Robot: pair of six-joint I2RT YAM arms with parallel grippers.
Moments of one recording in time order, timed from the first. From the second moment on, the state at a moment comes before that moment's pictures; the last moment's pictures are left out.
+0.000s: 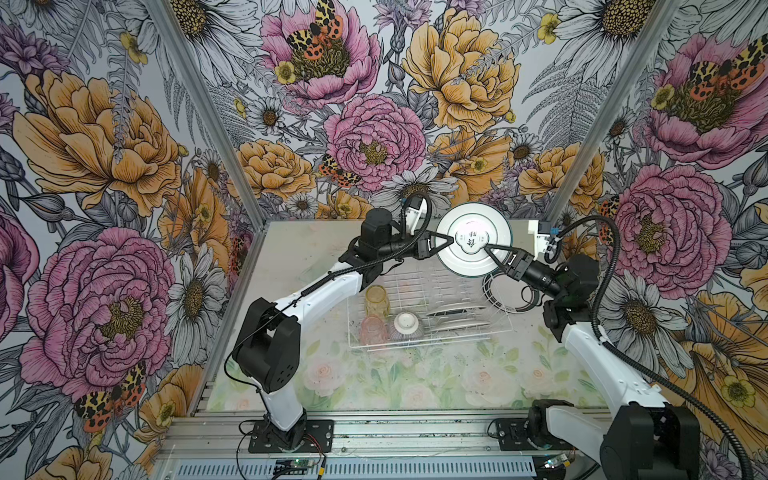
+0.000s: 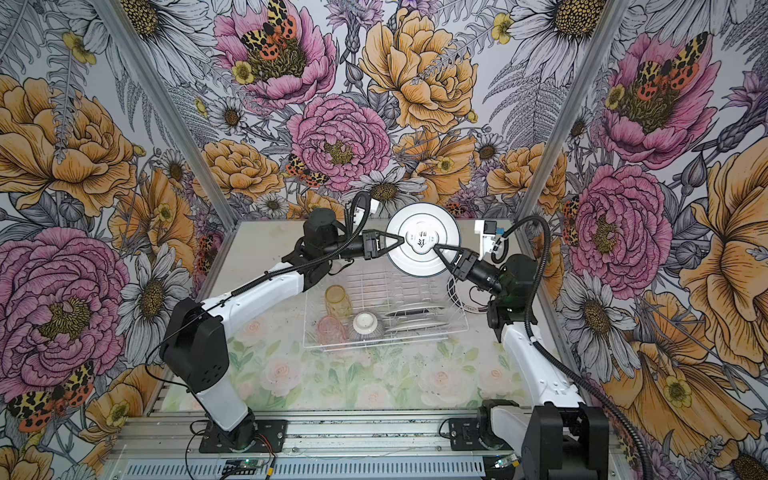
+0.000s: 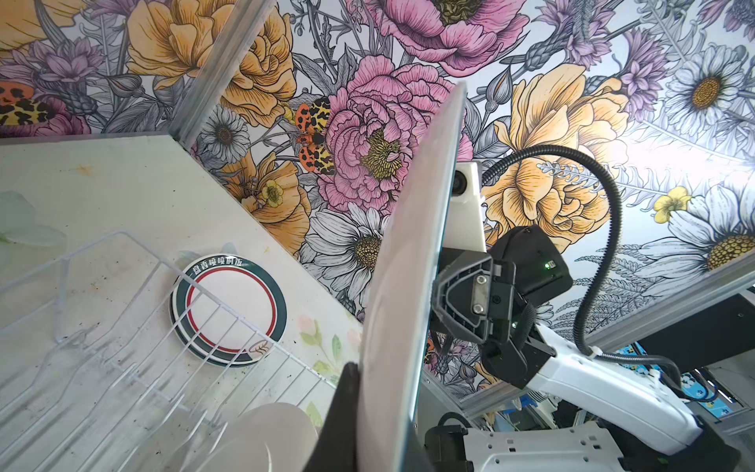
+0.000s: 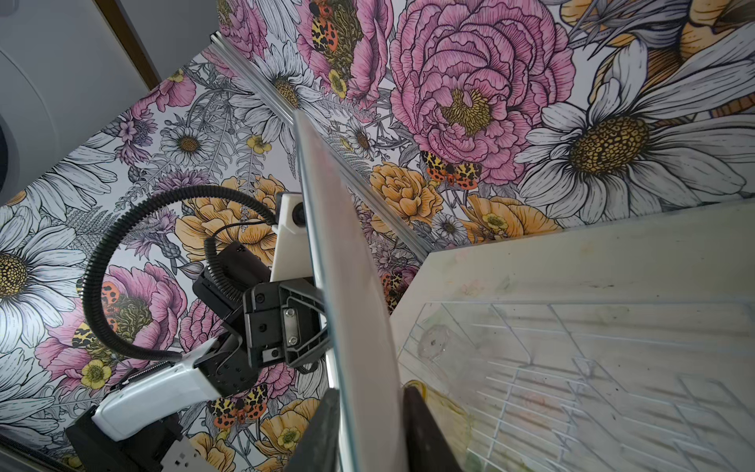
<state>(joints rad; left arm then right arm) -0.61 1.74 1.41 0.30 0.79 -0.73 -0.04 1.12 0.72 0.54 -0.97 0.92</state>
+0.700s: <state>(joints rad) -0.63 1.73 1.42 0.23 0.79 -0.65 -0.08 1.09 0.74 0.40 -0.93 0.87</state>
